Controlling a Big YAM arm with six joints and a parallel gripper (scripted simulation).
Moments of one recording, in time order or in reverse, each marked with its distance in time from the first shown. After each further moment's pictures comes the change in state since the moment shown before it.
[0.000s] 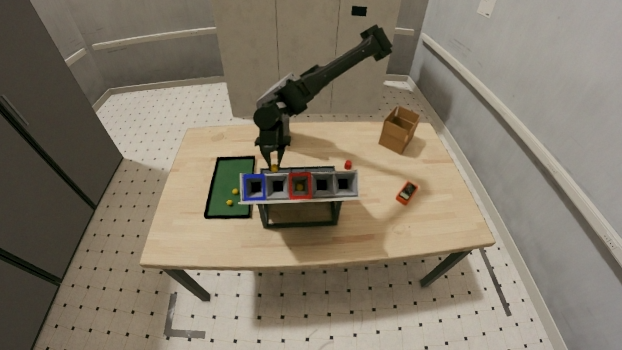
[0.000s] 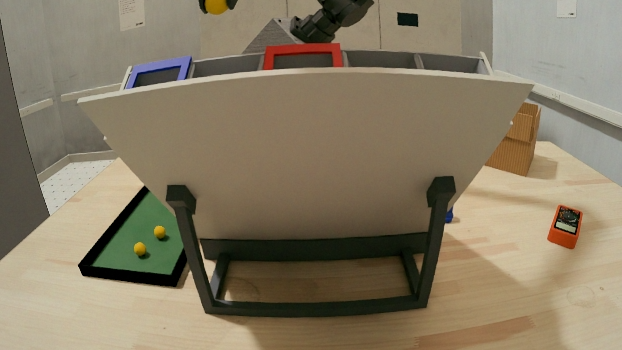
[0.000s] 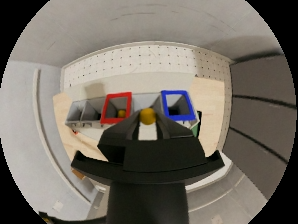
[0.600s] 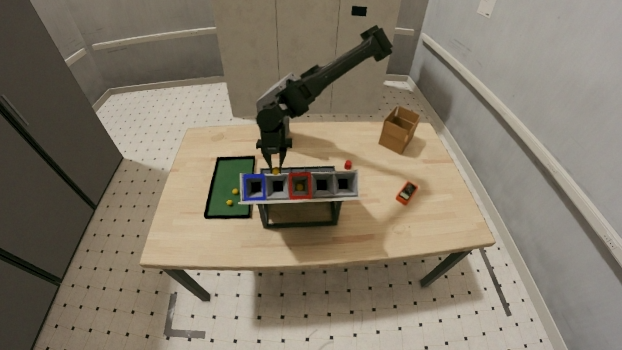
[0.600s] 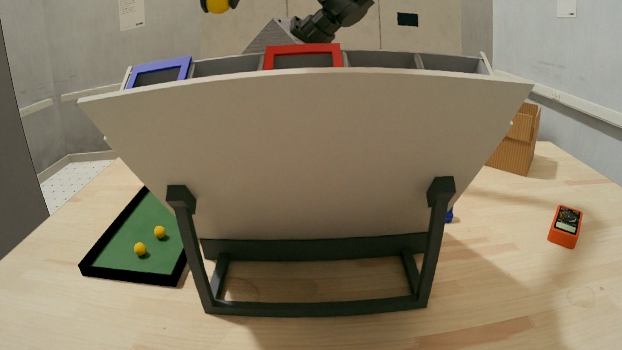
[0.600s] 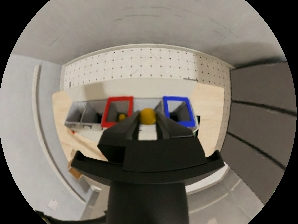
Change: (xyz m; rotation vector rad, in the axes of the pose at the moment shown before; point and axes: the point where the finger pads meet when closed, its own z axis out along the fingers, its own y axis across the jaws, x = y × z) arm -0.010 0.005 0.005 -0.007 -0.021 -0.047
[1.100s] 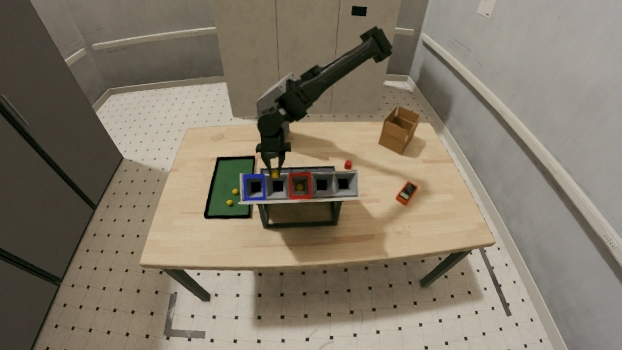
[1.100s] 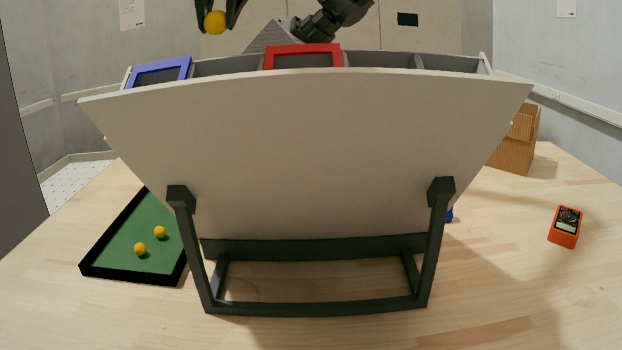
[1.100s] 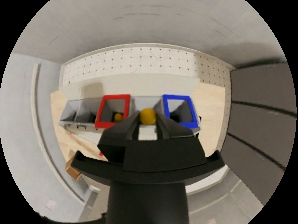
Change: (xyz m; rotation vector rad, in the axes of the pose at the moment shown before) arm 0.013 -0.004 0.016 0.000 -0.003 -0.009
